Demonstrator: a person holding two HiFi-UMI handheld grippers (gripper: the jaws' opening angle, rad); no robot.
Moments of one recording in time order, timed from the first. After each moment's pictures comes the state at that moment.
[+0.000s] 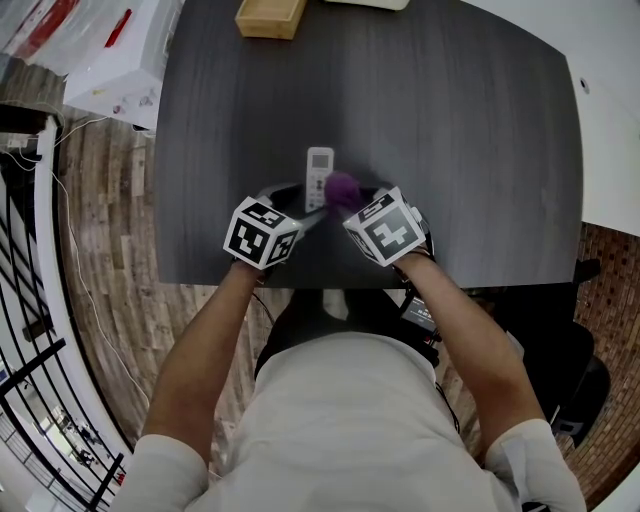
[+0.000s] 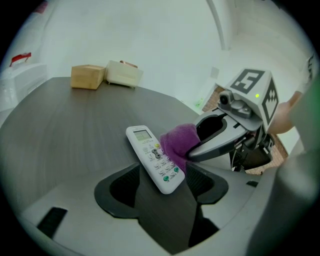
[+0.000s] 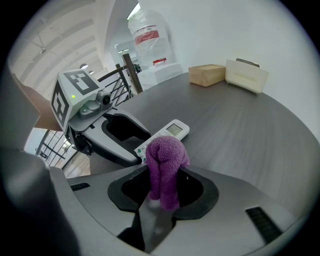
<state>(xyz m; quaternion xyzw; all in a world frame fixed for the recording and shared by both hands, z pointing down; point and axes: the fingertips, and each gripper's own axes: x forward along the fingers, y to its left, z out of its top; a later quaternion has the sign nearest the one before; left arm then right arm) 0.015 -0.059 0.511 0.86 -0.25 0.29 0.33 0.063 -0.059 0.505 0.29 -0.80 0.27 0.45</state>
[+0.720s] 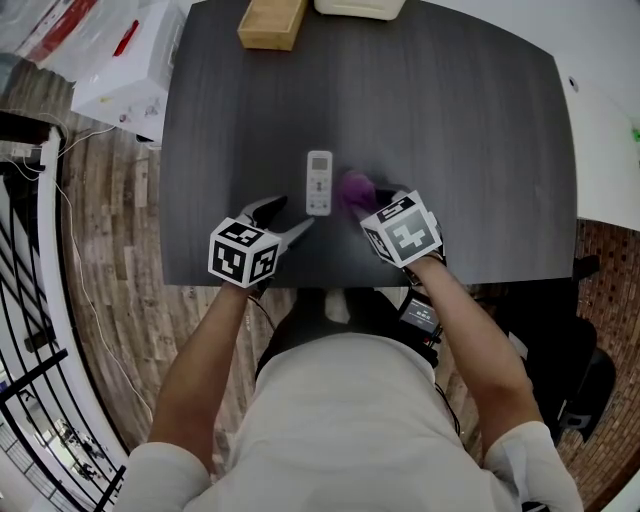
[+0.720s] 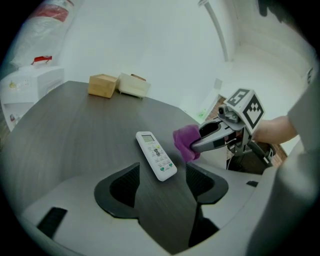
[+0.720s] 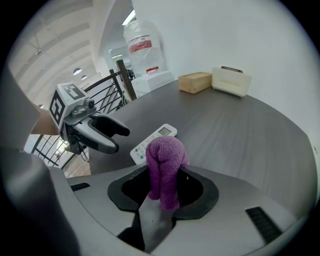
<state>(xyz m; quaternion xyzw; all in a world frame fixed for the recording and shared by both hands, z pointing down) -0.017 -0.044 0.483 0.86 -0.29 0.24 0.34 0.090 -0.058 0.482 0.34 -0.79 0.26 0.43</state>
